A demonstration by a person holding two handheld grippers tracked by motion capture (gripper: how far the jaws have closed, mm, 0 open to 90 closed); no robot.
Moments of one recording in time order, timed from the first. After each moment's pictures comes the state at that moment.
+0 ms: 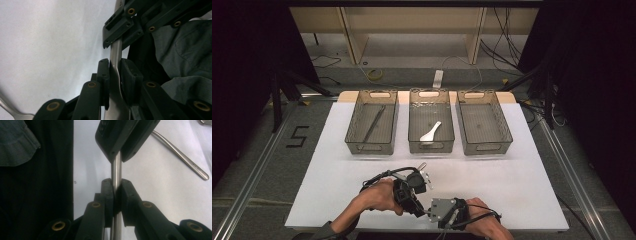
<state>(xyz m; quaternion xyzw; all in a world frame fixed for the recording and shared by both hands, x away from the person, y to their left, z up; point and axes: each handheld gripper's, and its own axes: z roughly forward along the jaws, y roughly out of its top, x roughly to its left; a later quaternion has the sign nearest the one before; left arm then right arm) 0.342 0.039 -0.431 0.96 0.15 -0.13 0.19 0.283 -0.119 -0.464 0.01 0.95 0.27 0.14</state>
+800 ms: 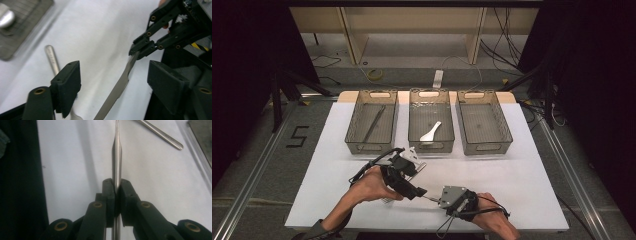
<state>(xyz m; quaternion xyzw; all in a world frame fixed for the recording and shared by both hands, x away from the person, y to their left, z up) 0.358 0.071 -0.390 0.92 0.23 0.00 0.33 0.302 -0.143 -0.459 0.10 0.95 0.26 0.15</state>
